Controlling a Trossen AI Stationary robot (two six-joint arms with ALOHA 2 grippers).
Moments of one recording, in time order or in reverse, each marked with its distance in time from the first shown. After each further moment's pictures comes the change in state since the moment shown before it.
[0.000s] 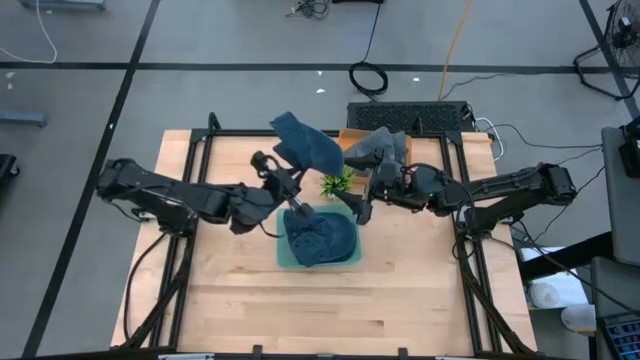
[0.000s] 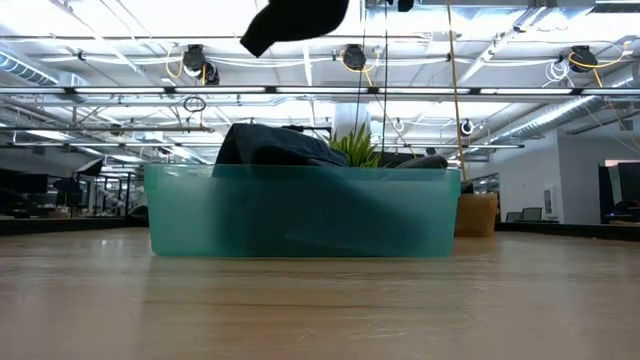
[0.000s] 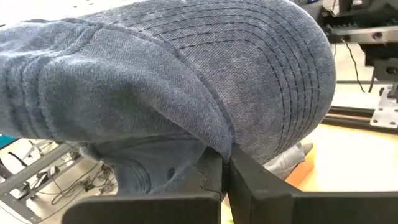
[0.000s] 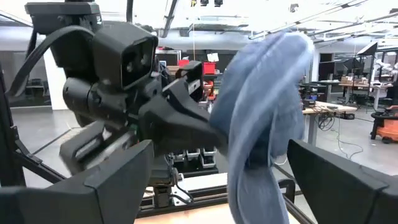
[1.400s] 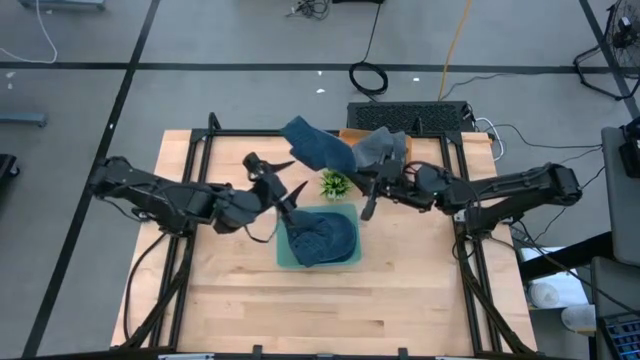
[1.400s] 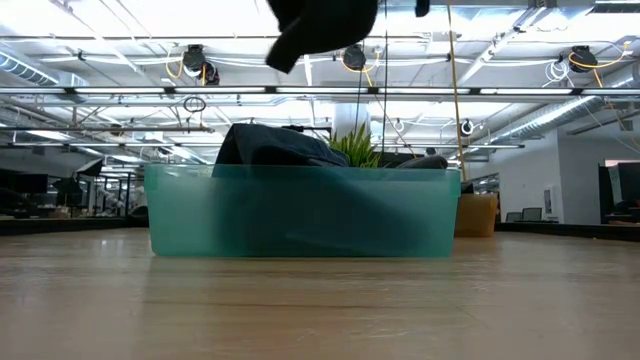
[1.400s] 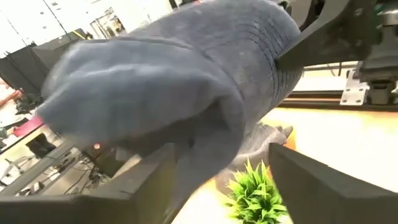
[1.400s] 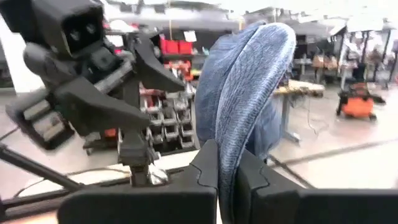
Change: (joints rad) left arm -0.049 -0.070 0.002 -0.159 0.065 -0.009; right arm 0.002 -0.068 0.000 -0.156 0.104 0.010
